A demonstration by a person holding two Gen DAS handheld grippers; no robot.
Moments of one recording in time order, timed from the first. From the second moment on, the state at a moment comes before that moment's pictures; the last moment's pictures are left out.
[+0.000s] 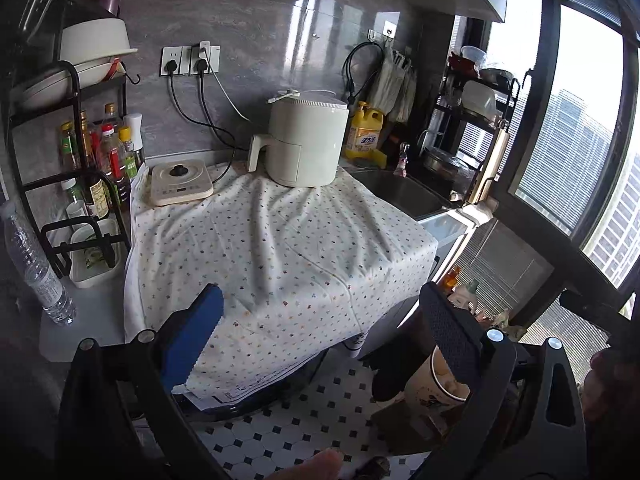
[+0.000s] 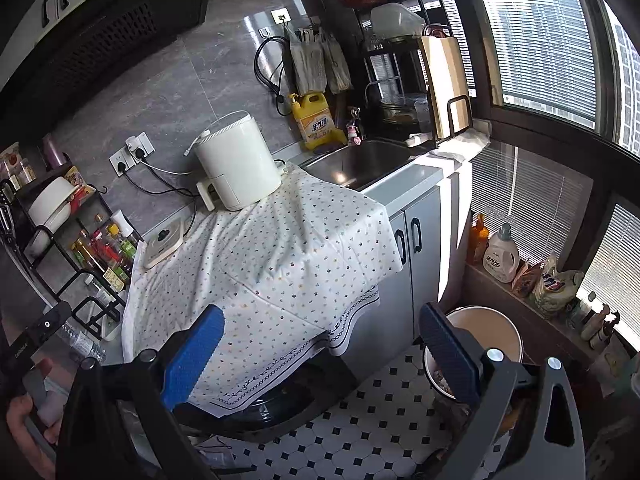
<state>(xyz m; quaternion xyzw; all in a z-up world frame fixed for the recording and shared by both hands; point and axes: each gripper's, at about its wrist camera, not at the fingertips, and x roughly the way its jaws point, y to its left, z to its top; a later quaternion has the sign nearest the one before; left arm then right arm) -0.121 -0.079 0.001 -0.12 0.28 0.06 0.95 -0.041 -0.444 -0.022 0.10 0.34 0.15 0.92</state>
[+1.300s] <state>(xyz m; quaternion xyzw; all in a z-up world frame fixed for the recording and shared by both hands) -0.168 -0.054 0.011 -0.13 0.26 0.07 0.96 -0.081 -0.398 -0.020 0.09 0.32 0.14 0.93</state>
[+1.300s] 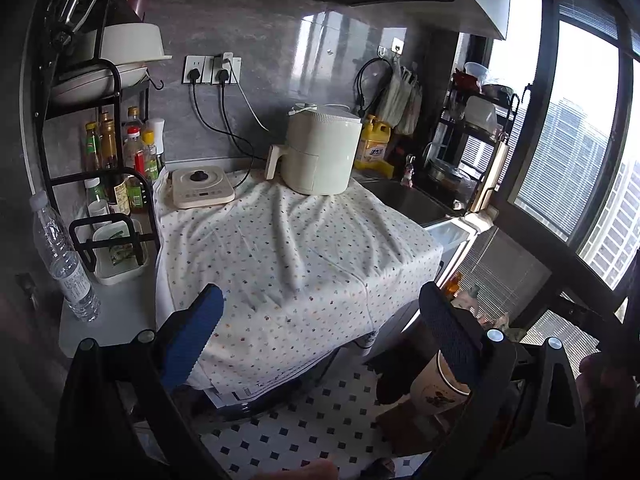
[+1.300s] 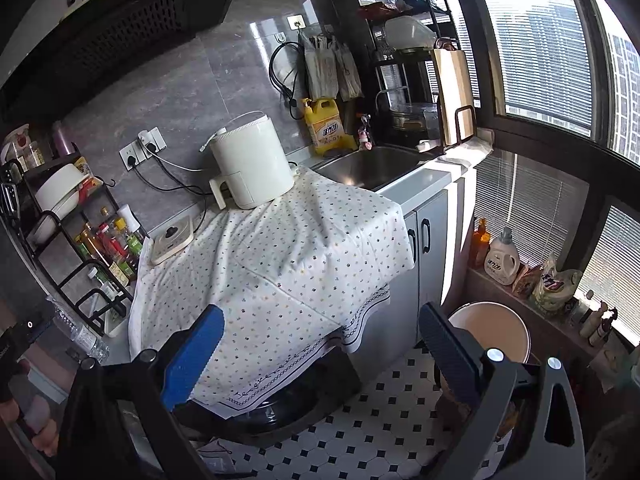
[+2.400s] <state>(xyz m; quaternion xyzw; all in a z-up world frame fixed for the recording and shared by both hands) -0.181 -0.043 0.008 -0.13 0.26 0.06 0.96 -0.097 -0.387 -0.019 0.08 0.32 0.13 0.93</state>
